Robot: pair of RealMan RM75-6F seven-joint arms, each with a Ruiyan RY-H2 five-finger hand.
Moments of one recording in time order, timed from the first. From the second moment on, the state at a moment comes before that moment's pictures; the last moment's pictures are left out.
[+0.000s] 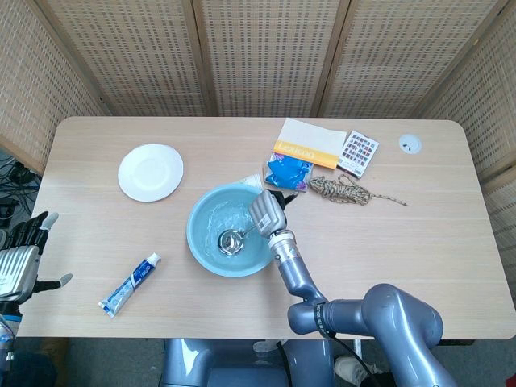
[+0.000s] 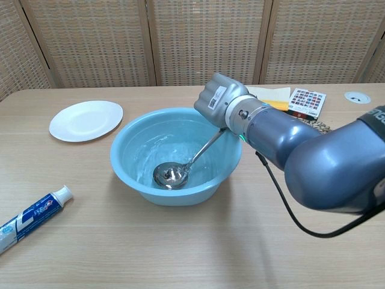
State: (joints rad) left arm -0.17 -1.07 -0.08 -1.80 1.30 1.33 0.18; right arm 1.29 -1.90 0.04 -1.18 -0.51 1.17 -1.37
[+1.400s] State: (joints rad) left arm -0.18 -1.06 -0.06 -1.80 1.31 1.30 0.12; right arm 1.30 -1.58 0.52 -1.64 0.09 1.36 -1.43
